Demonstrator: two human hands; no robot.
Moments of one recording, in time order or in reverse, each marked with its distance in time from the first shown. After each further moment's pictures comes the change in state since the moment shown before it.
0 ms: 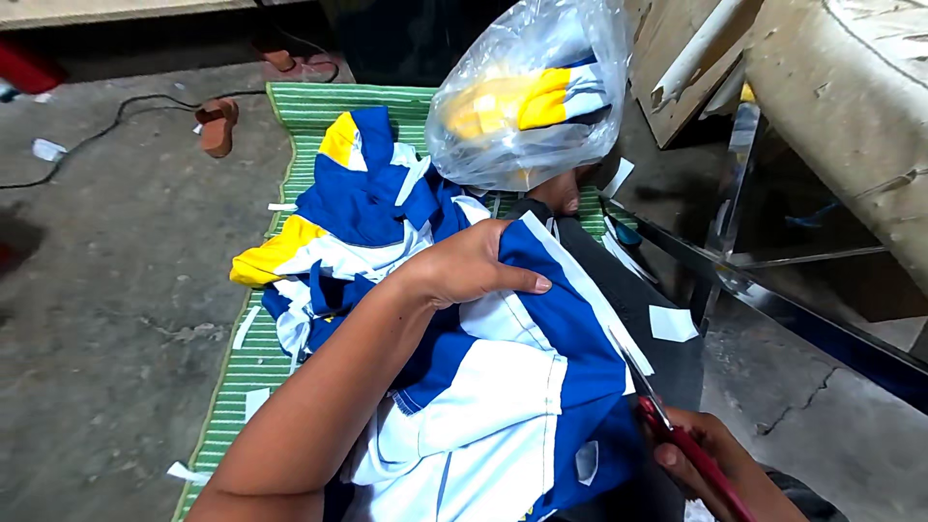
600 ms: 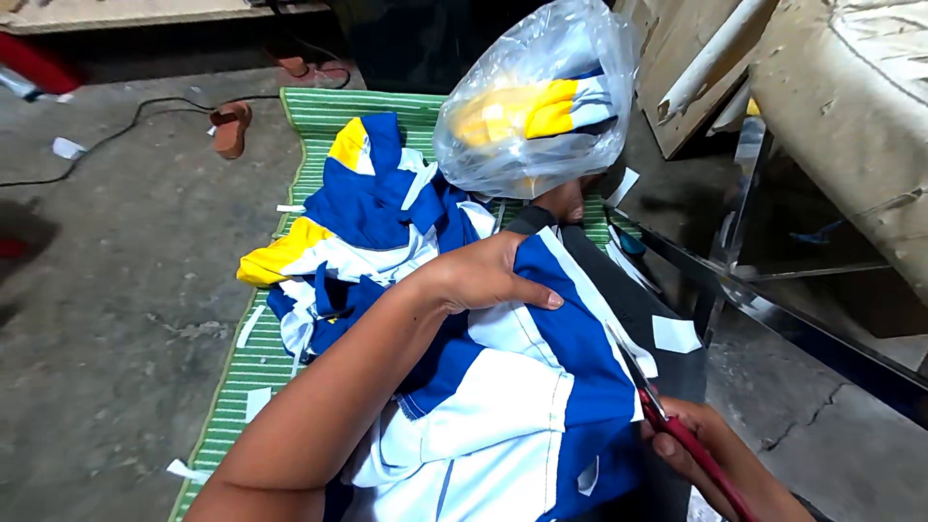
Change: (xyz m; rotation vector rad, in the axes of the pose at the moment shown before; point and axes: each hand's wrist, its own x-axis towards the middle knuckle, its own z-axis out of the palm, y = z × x) left_hand 0.006 0.003 0.004 0.001 -0.057 -0.065; right_hand 0.021 0.002 -0.010 -0.147 -0.022 -0.141
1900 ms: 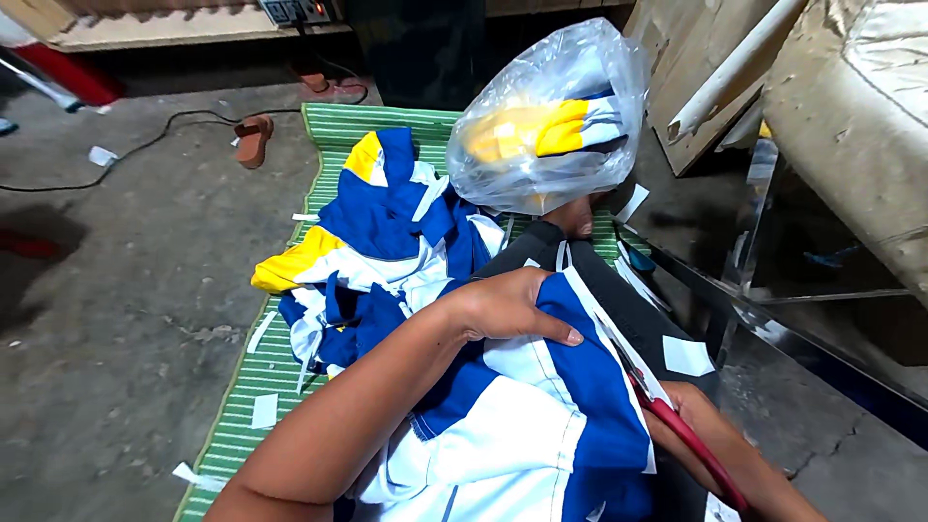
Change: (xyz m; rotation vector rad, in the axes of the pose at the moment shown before) left_hand 0.006 -0.017 0.010 0.007 -0.066 -0.066; right_hand 0.046 -0.011 -0.003 -0.107 0.031 0.055
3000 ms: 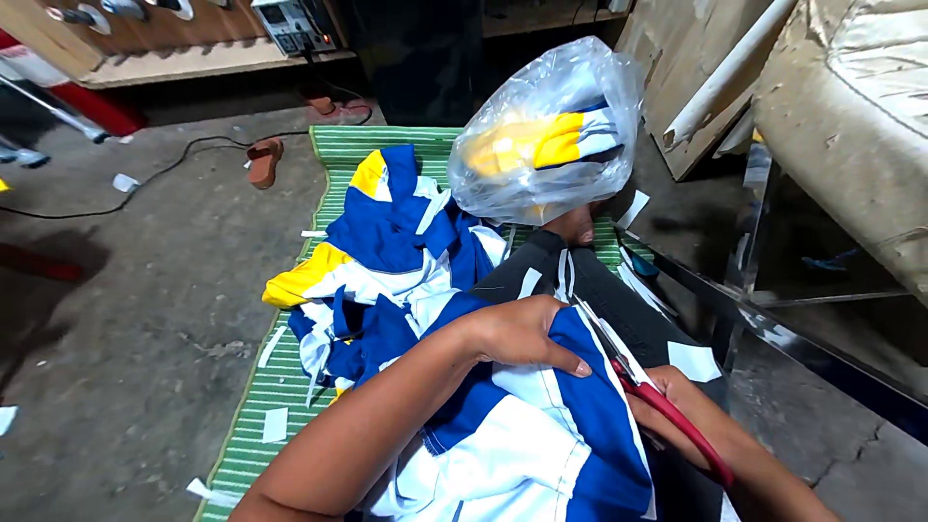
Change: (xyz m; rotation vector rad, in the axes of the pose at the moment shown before) left_hand 0.006 0.001 0.010 0.131 -0.101 -0.037; right_hand 0.024 -0.002 0.003 0.209 -0.086 0.083
